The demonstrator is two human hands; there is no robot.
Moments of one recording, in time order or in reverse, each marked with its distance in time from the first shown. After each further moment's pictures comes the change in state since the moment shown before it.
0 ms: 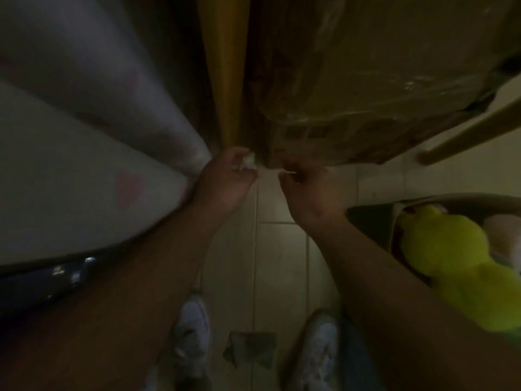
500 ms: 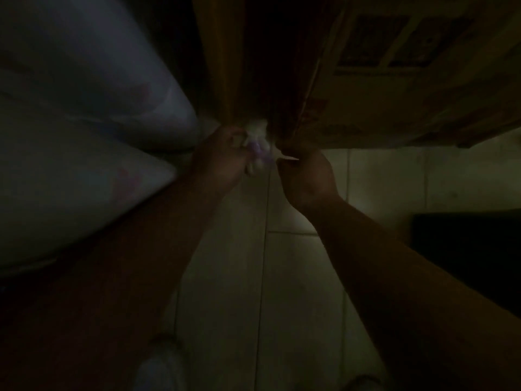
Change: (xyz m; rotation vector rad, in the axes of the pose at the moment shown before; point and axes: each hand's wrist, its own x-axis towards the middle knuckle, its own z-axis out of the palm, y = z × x) left_hand 0.174 -0.163 0.095 0.001 0.107 -0.025; right_hand 0.144 0.142 0.150 0.077 -0.068 0.029
